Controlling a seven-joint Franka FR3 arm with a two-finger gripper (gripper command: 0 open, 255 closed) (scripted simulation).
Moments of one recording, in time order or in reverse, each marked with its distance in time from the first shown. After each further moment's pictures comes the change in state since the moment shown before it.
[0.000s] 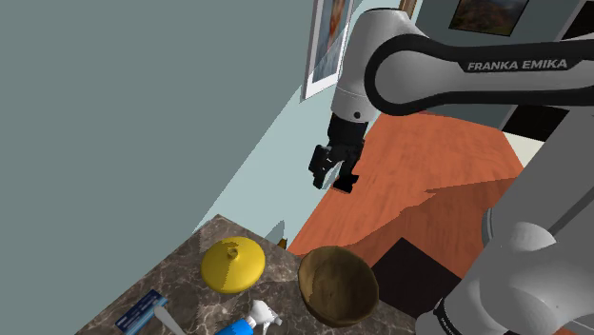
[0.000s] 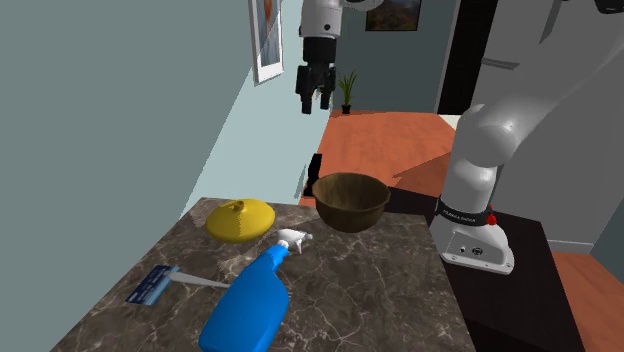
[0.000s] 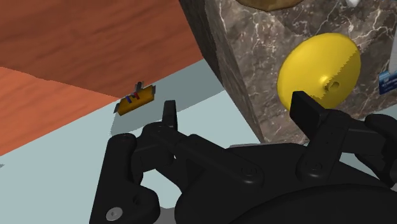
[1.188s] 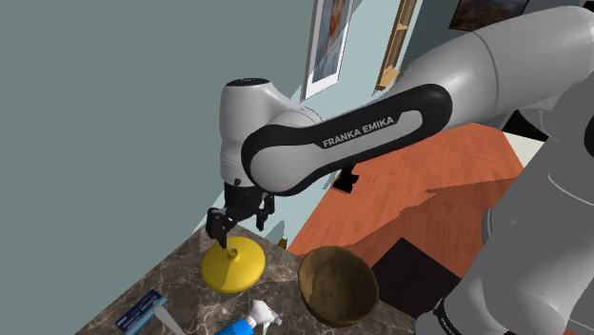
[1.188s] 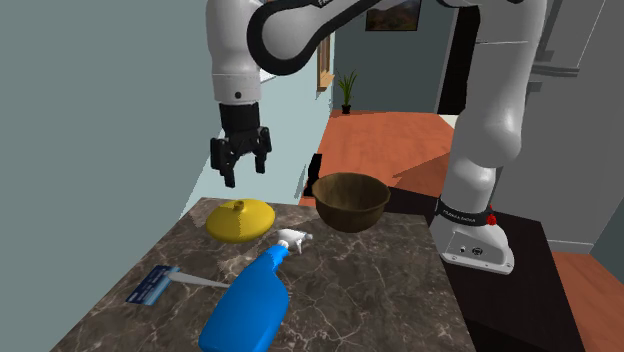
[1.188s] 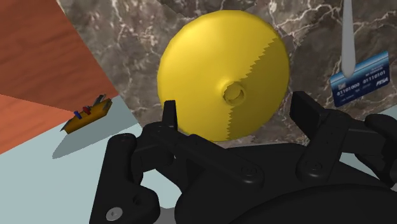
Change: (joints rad) arm 0.083 0.594 0.286 0.287 -0.120 0.273 0.422
